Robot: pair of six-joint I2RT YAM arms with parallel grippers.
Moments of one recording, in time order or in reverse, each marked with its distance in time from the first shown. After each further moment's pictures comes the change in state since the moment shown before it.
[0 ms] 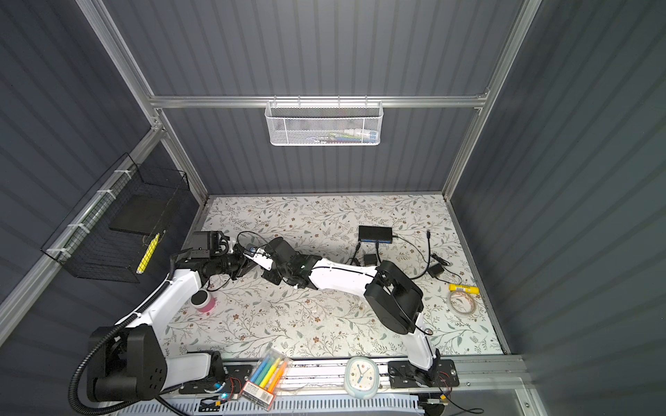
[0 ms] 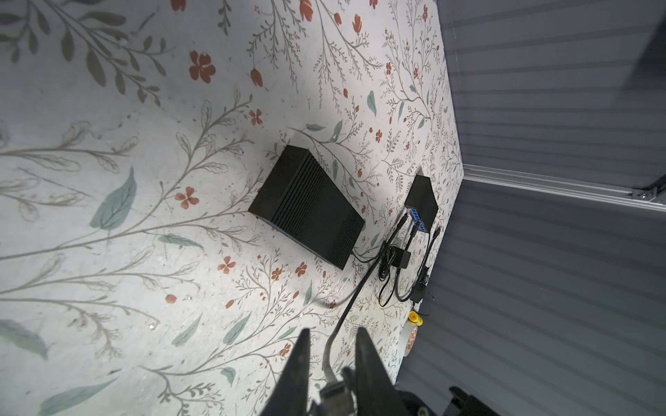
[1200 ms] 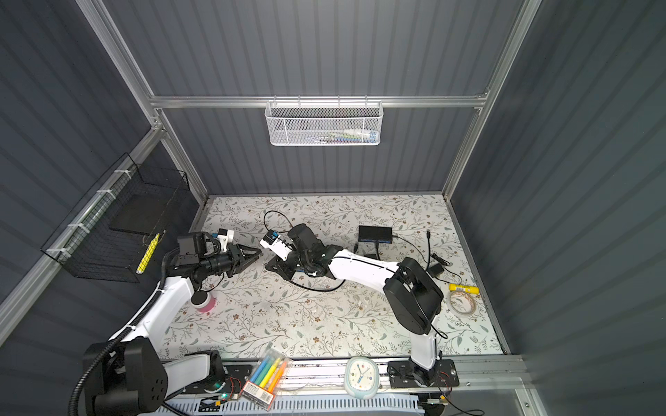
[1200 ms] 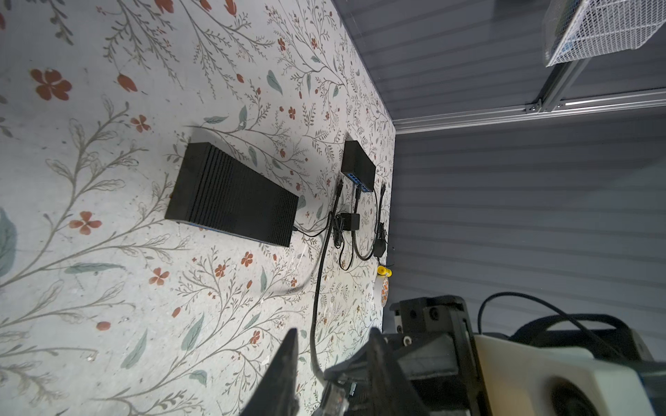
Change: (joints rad) left arm 0.066 -0.071 -0.060 0.129 0.292 0.139; right arm -0.128 -0.125 -0.111 0.005 -0.479 0.261
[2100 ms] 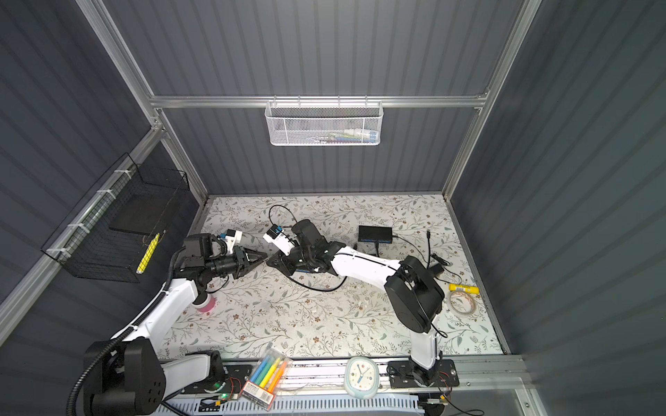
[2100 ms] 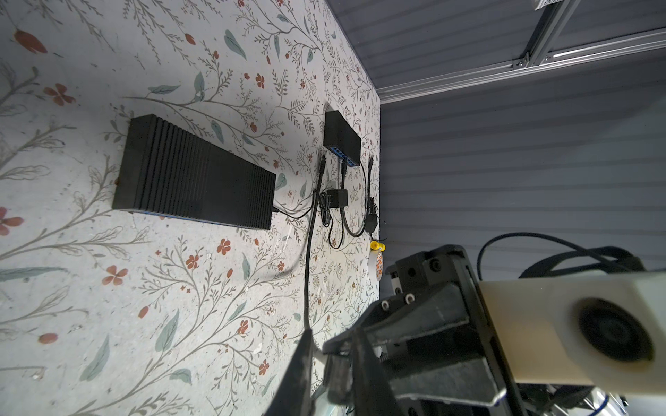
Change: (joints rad) left arm -0.046 -0.001 -0.026 0.047 0.053 0.023; right arm -0.031 0.001 0.009 0.019 -0.049 0.049
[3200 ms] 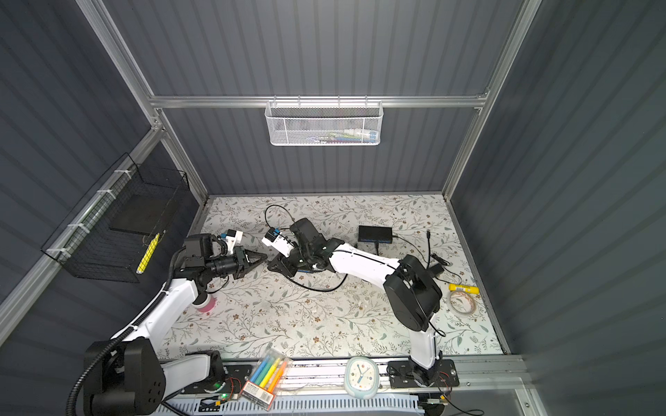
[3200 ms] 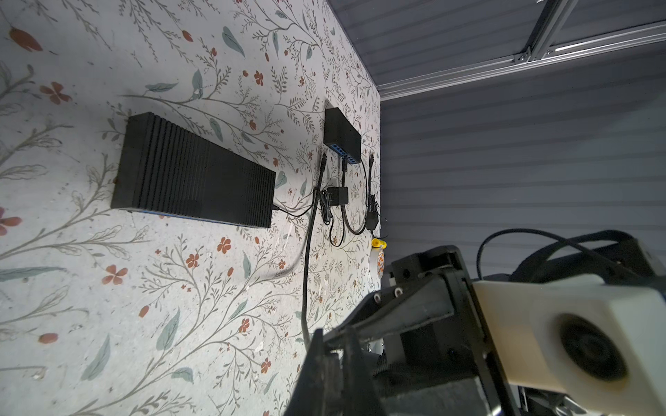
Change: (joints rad) left arm -0.006 0.000 0.000 -0.007 0.003 0.013; right arm -0.008 0.021 0.070 -0.166 -0.047 -0.088
